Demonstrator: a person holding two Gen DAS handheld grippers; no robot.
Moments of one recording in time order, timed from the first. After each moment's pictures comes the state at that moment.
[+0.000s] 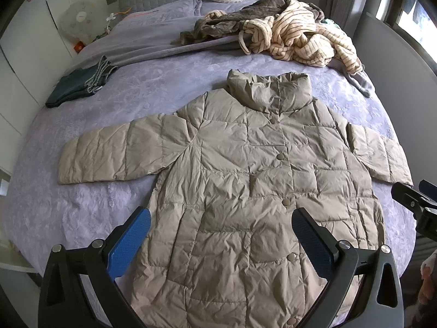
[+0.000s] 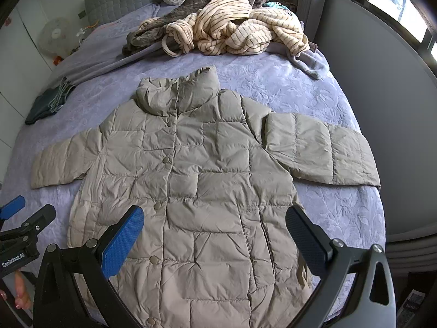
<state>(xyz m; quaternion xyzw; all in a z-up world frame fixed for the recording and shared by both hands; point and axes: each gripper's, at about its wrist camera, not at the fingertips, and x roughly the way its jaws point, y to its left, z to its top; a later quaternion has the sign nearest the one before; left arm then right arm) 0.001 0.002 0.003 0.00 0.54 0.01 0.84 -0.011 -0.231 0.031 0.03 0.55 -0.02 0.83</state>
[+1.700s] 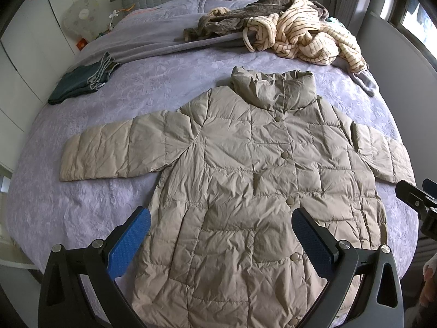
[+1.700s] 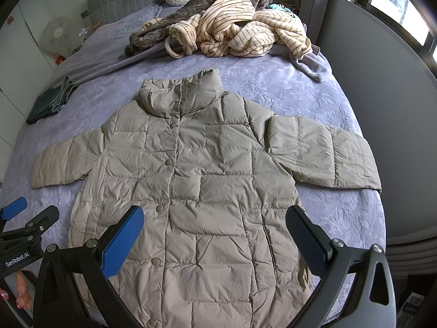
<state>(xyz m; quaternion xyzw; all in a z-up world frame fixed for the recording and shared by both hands) 0.001 0.003 0.002 0.00 0.54 0.01 0.84 -0.010 -0.228 0.032 0.03 0.55 -0.02 0.84</state>
